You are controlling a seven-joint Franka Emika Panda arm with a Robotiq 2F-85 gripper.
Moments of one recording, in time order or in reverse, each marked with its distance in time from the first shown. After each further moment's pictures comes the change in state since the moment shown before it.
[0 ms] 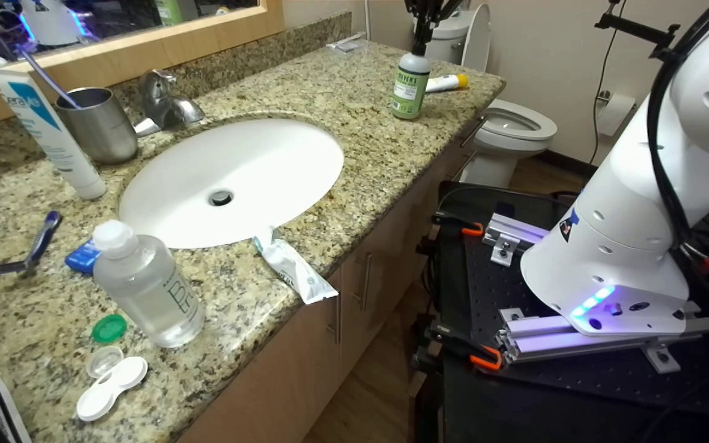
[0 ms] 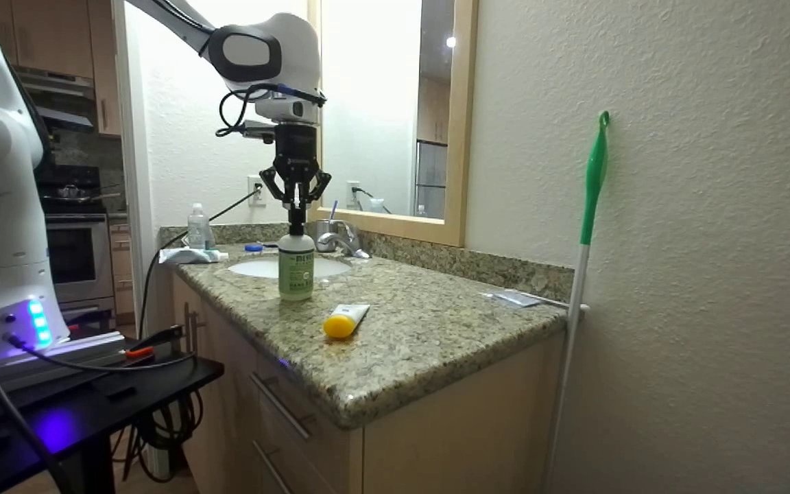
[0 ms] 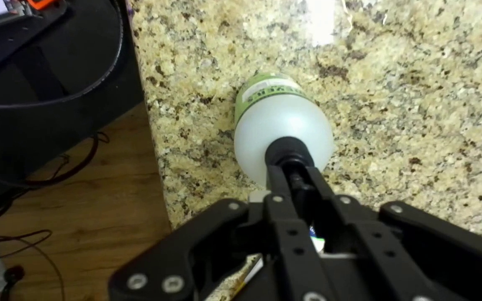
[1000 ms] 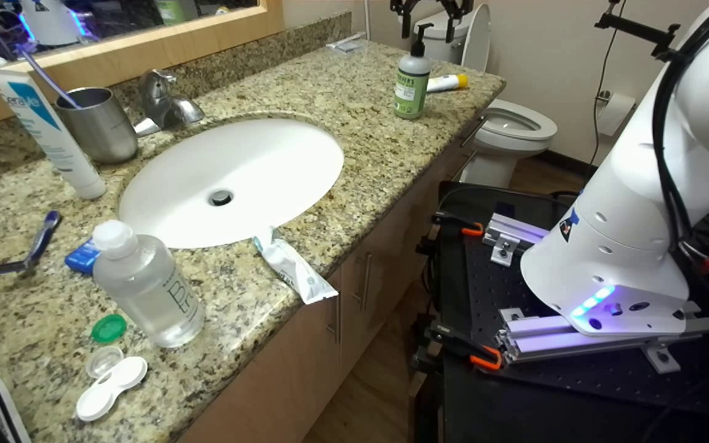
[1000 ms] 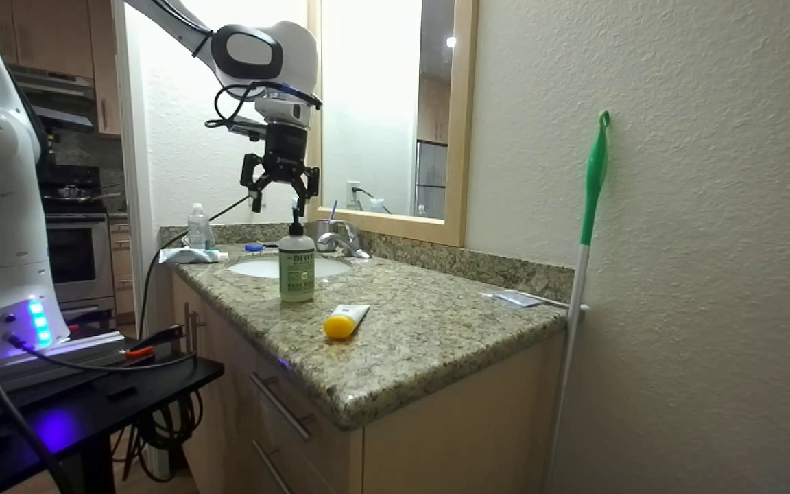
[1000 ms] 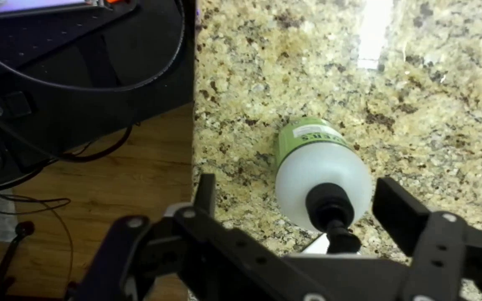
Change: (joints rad) arm 0.057 -0.038 0.009 -0.007 -0.056 -0.140 -0.085
